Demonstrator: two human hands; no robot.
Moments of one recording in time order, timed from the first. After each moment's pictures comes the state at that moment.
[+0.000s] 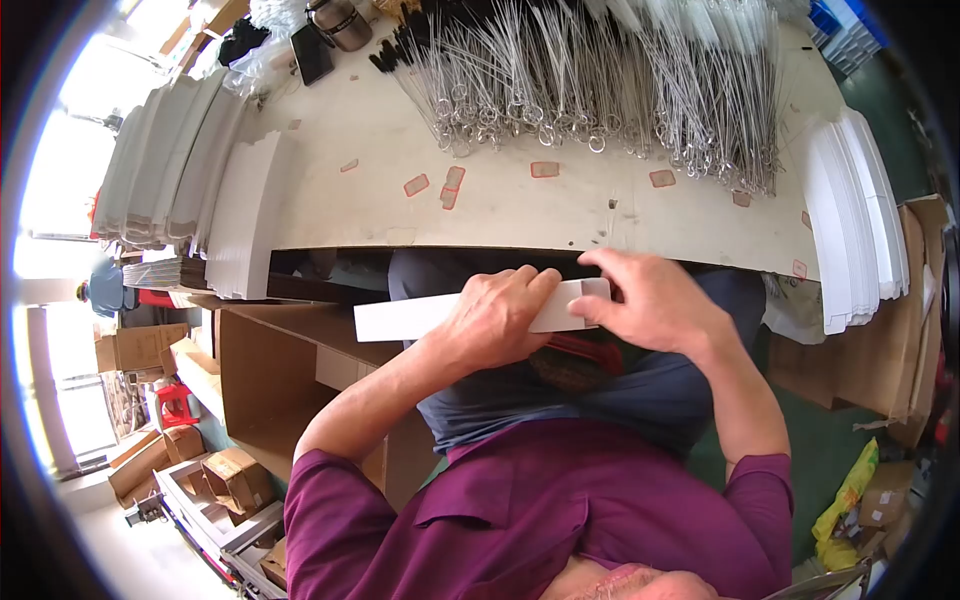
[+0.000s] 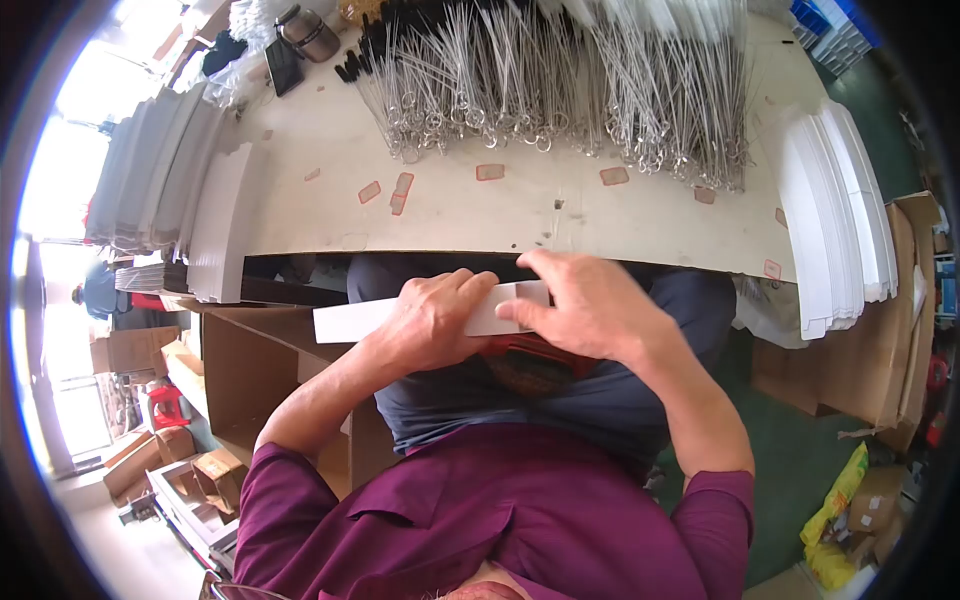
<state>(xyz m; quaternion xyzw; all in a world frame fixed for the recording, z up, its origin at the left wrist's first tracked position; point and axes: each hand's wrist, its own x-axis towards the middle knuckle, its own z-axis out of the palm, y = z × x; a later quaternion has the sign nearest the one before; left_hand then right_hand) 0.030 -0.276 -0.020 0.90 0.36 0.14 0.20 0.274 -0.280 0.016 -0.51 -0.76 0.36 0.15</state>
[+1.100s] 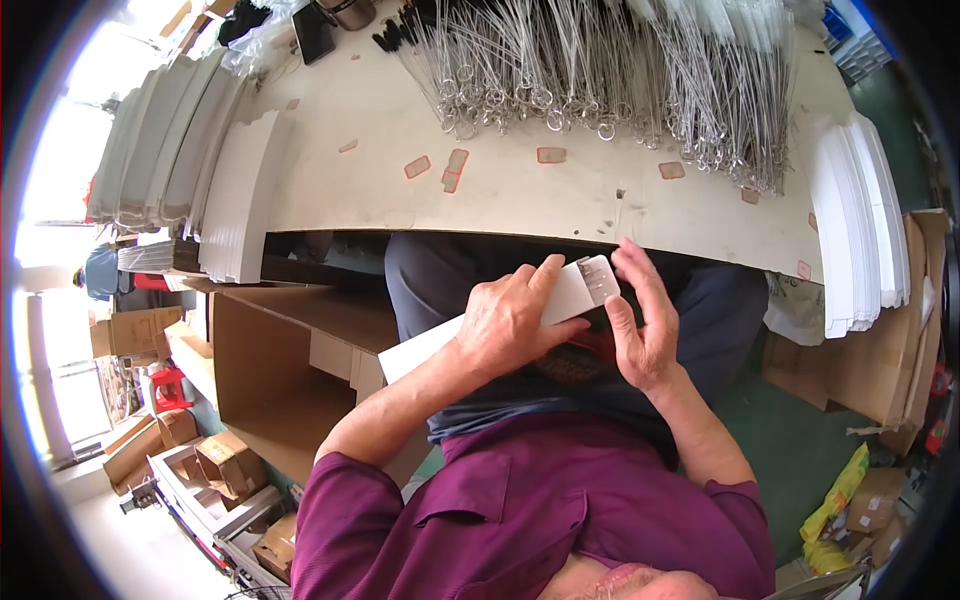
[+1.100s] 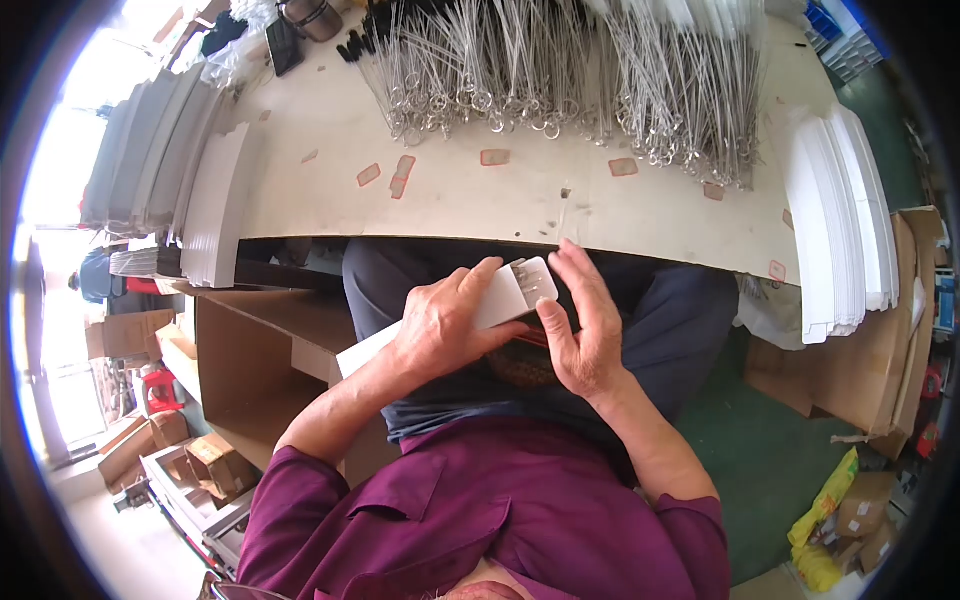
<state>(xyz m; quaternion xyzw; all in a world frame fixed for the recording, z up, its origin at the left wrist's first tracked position) 0.044 -0.302 -0.038 0.84 0.46 0.20 0.20 0.262 -0.339 -0.066 -0.52 -0.67 0.30 0.44</state>
